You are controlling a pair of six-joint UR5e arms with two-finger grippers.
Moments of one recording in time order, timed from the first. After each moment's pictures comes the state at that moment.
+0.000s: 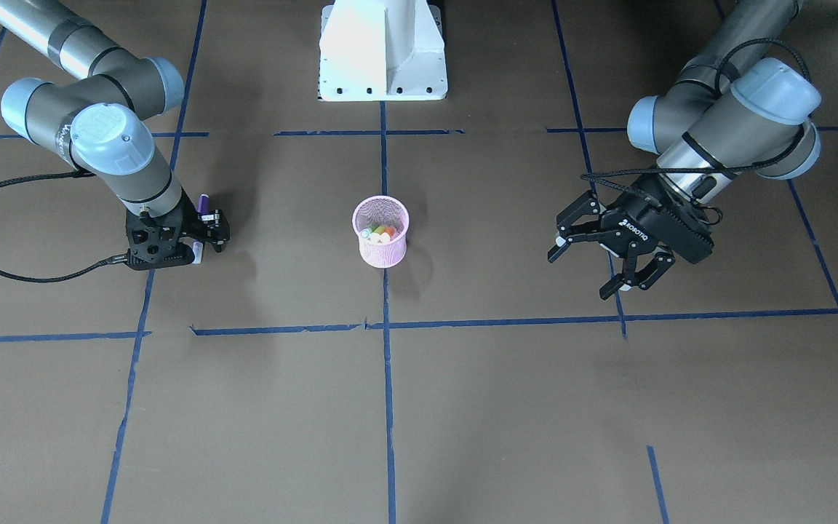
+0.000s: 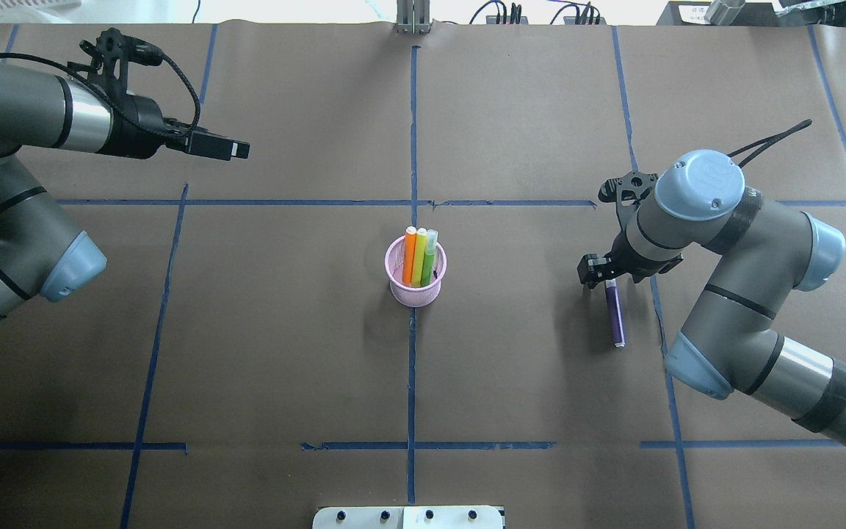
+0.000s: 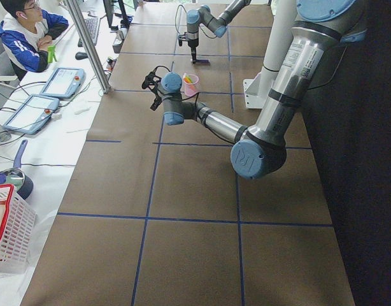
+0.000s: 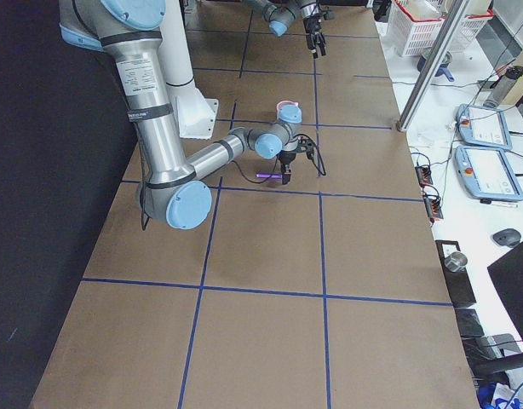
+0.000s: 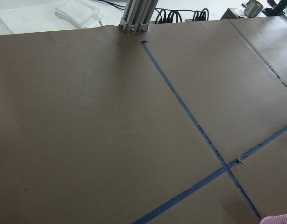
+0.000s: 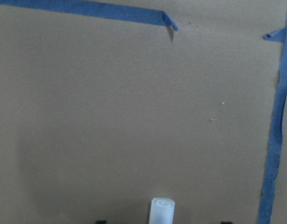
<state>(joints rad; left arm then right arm) -0.91 -1.96 -1.53 -2.59 -2.09 -0.86 0.68 -1.27 1.68 -1.36 2.02 0.92</state>
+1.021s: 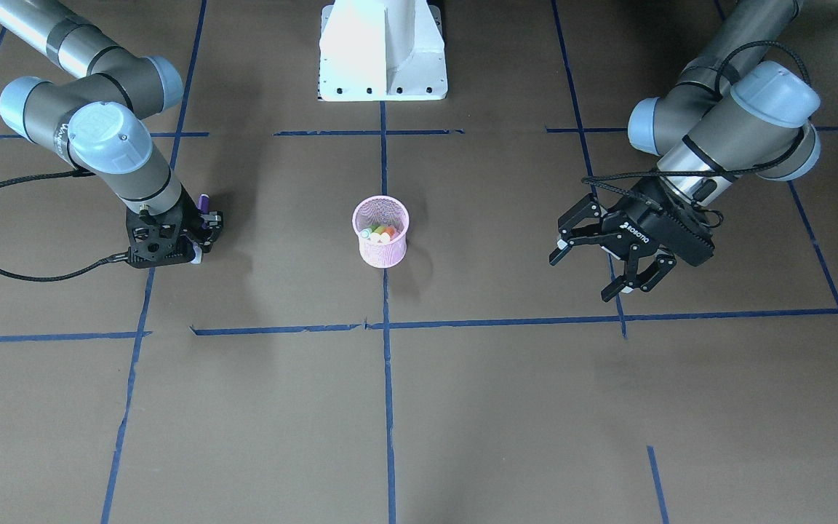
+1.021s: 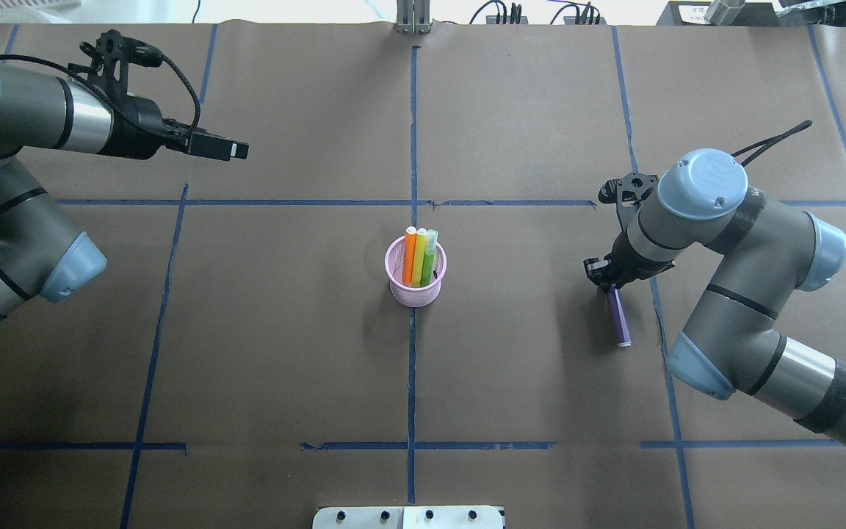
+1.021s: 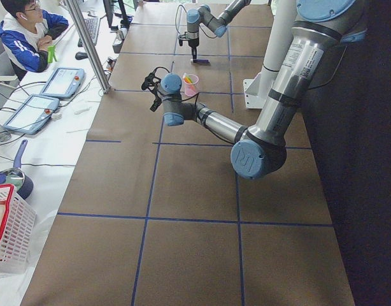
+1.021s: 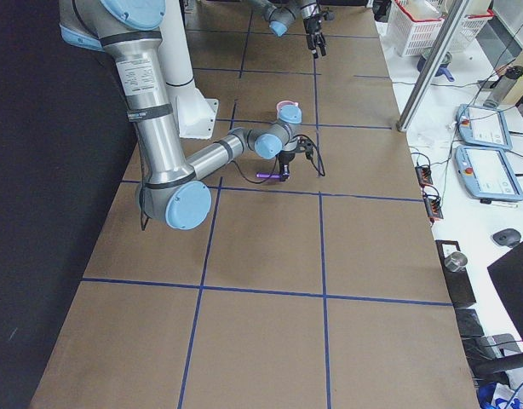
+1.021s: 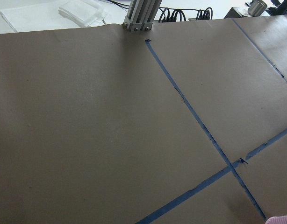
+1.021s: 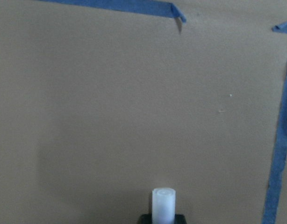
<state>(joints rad) -0.90 -1.96 -1.53 -2.60 -2.08 -0.86 0.68 -1.27 1.68 -1.36 2.03 0.92</state>
